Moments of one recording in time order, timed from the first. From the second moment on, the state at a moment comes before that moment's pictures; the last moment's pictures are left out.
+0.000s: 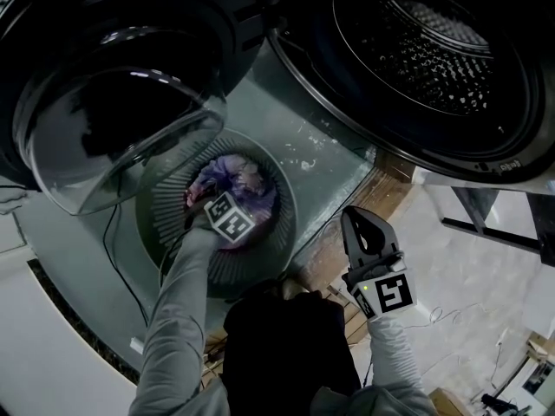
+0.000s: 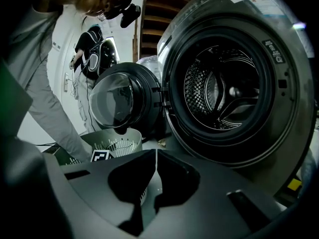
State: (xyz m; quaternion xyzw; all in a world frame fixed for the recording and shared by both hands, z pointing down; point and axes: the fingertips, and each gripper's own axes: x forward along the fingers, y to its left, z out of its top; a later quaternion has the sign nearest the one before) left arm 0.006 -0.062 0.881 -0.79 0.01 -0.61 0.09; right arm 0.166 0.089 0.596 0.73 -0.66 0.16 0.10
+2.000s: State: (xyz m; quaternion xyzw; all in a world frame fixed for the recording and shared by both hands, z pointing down) left arm 0.047 -0.012 0.452 -0.95 0.07 -0.30 0.09; right arm 0.134 0.170 0.376 0.80 -0.57 0.19 0.06
